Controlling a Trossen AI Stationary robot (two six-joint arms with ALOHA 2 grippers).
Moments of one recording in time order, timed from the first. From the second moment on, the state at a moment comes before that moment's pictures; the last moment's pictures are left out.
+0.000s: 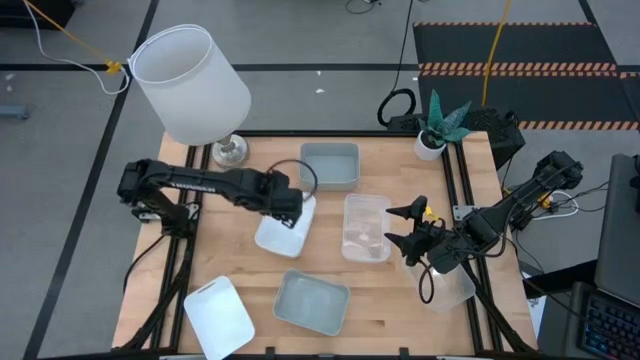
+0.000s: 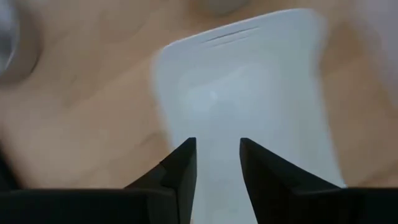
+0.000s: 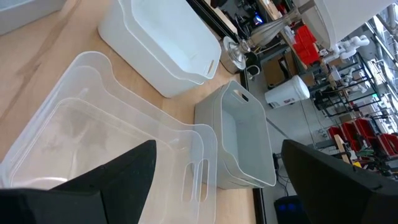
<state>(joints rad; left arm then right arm) -0.07 1.62 1.45 -1.24 -0.29 -1.03 0.60 1.02 0.73 -0.47 0.91 -0.23</state>
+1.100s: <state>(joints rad) -0.43 1.77 1.45 -1.23 -0.31 -0.53 0.60 1.02 0.73 -0.45 0.91 -0.24</state>
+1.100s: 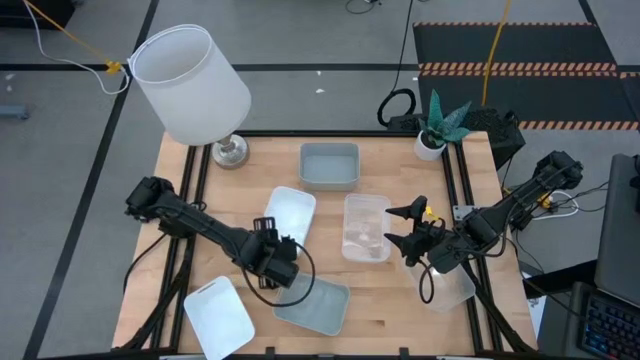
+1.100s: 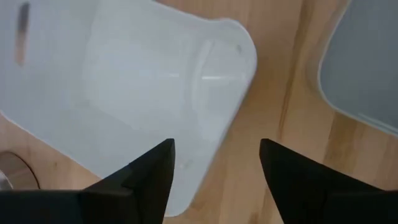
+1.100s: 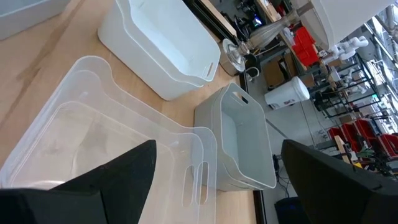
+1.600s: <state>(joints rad) -0.43 1.78 1.39 -1.19 -0.30 -0.47 0.60 1.02 0.73 -0.45 0.91 -0.24</state>
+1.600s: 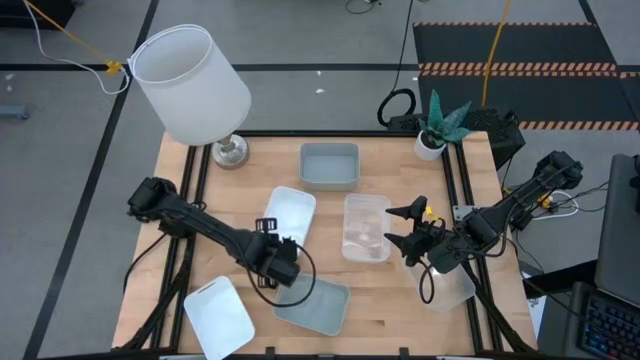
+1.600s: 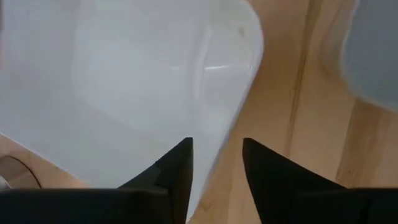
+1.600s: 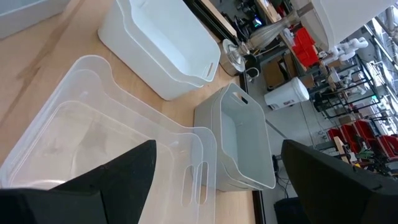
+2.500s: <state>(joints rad) -0.43 1.78 1.31 -1.09 -0.23 -0.54 0.60 1.02 0.73 -0.45 0.91 -0.24</state>
